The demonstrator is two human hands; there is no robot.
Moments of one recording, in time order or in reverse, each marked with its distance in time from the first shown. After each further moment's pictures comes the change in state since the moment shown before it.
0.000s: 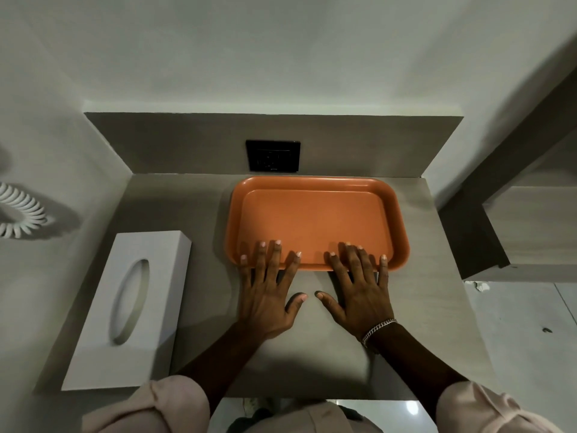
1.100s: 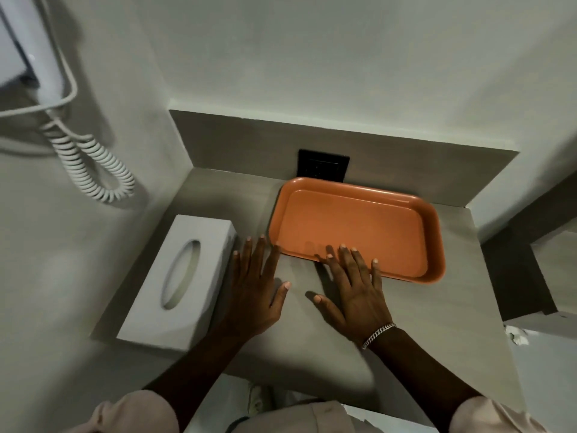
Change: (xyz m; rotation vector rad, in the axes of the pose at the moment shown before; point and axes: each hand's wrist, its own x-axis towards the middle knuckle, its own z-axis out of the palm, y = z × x) left_hand -0.047 -0.053 -0.051 -0.209 0.226 -0.168; right_hand 0.016 -0.060 -0.025 0.200 0.038 -0.251
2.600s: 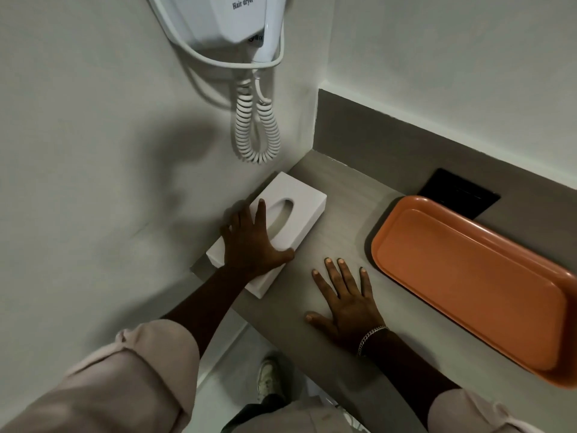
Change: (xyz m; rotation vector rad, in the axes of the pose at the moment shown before) left_hand -0.010 -0.138 -0.075 0.212 -0.032 -0.754; right_hand 0.066 -0.108 0.076 -0.123 -0.325 -0.503
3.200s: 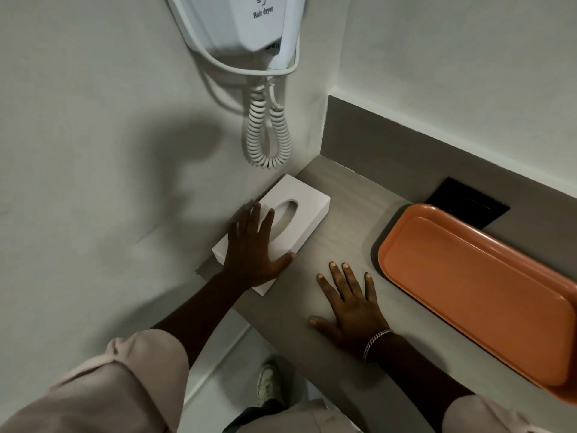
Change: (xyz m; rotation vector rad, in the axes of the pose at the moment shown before) left_hand -0.012 -0.018 -0.005 -0.055 0.085 0.220; right_hand 0.010 0.001 -0.002 -0.003 -0.064 -0.007
